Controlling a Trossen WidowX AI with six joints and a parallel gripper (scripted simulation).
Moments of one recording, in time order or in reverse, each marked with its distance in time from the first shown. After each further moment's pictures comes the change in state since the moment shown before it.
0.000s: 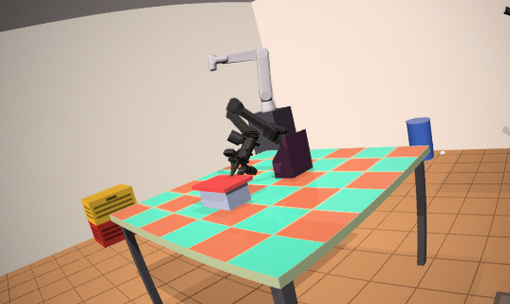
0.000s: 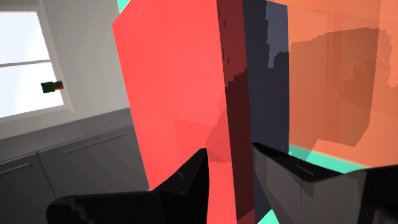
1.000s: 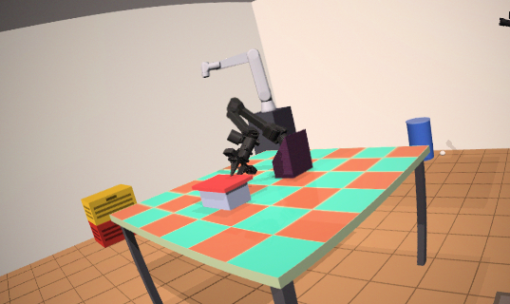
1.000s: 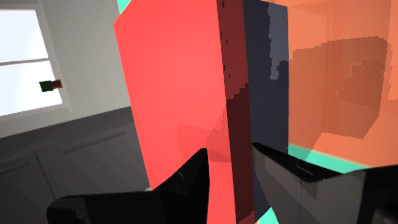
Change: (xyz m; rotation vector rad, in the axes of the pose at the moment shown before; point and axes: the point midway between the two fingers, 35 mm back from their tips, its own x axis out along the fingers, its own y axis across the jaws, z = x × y) arm -0.002 0.002 0.001 -0.004 0.002 -0.004
